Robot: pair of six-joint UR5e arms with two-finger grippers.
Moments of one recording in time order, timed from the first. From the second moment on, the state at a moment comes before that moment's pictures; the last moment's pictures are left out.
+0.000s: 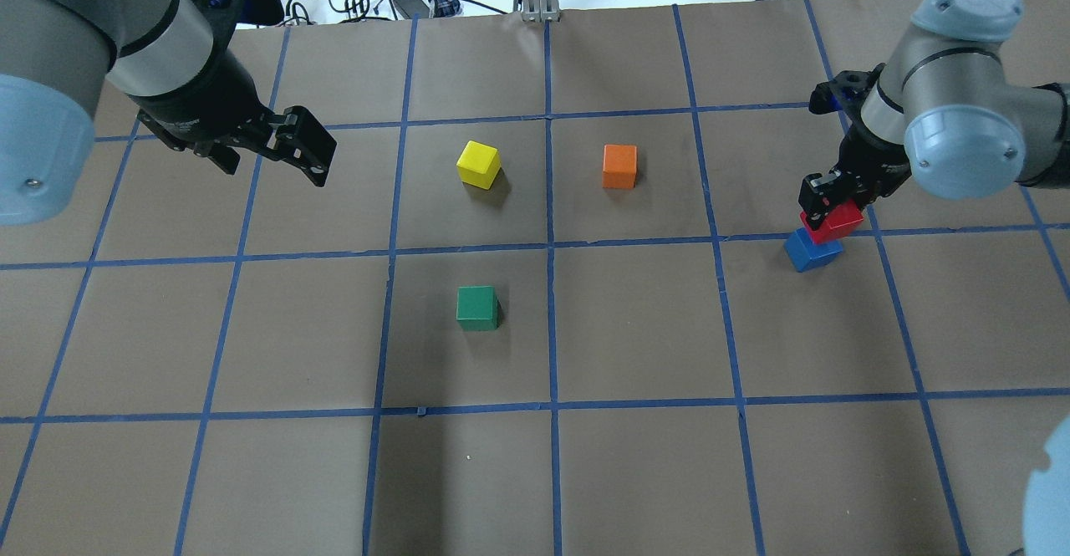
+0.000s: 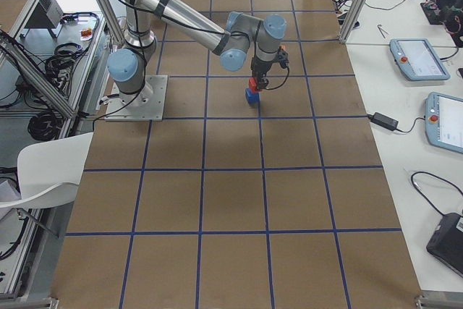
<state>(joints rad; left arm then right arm) -1.55 -1.50 -1.67 -1.46 1.57 0.21 1.32 -1.30 1.85 -2.01 -1.58 -0.51</state>
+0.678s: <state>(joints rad) -1.55 -1.50 -1.67 -1.46 1.57 0.21 1.32 -1.30 1.87 -2.03 -1.58 -0.50</state>
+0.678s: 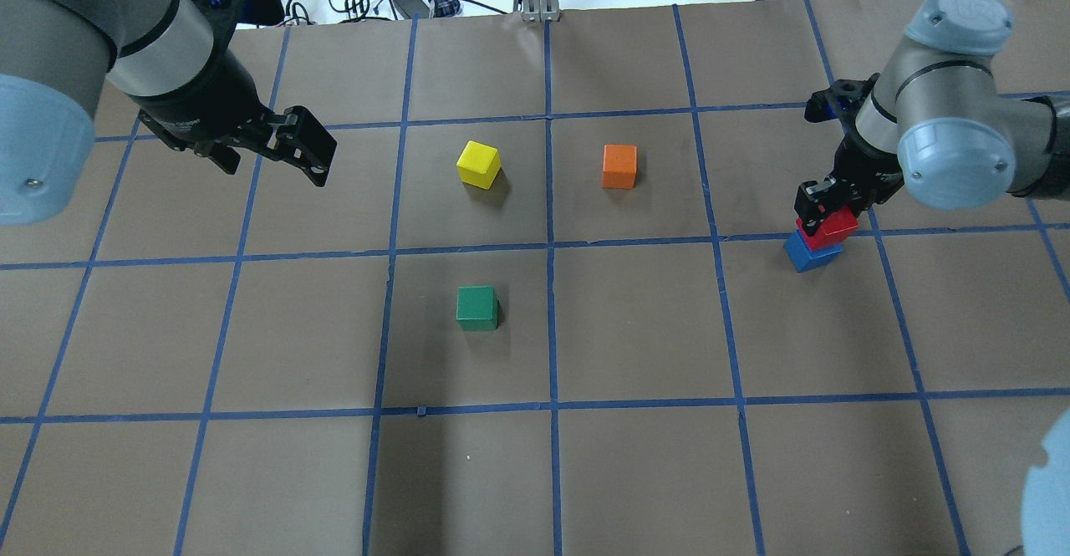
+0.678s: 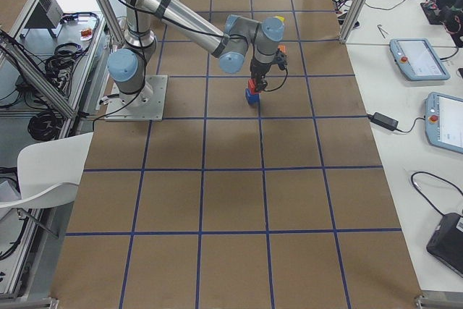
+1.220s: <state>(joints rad) -1.55 -1.50 -1.67 -1.46 1.57 0.21 1.32 -1.30 1.87 -2.03 -1.58 -0.50</state>
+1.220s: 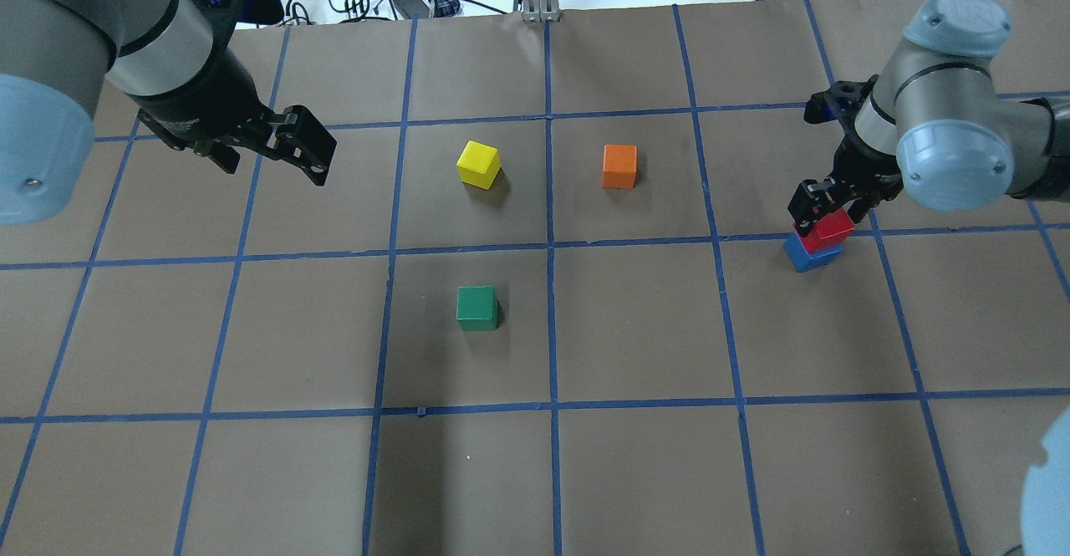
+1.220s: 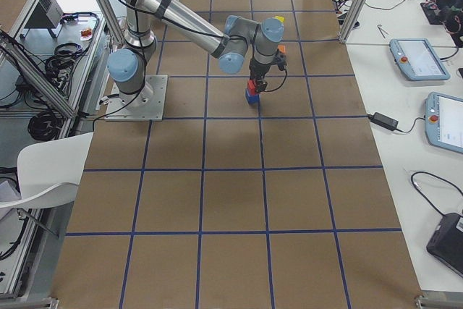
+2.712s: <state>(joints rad) -1.55 -1.50 -1.67 -1.45 1.57 0.21 1.46 -1.53 1.59 -1.55 -1.60 -0.11</state>
